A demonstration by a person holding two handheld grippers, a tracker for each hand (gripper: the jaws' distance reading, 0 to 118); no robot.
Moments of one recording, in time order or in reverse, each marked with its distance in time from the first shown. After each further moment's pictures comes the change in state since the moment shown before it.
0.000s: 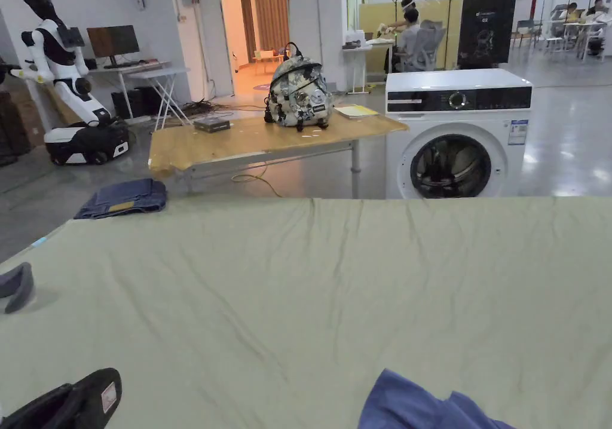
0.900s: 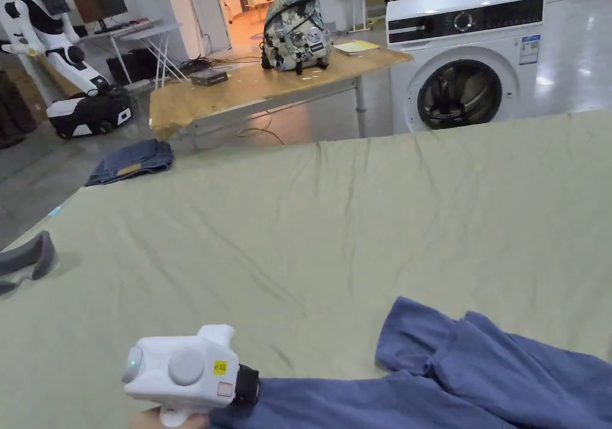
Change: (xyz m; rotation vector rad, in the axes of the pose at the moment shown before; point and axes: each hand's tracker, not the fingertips) left arm -0.015 -0.124 -0.263 -0.883 -0.010 0.000; right arm 0.033 -0.047 0.019 -0.131 -0.100 -0.070
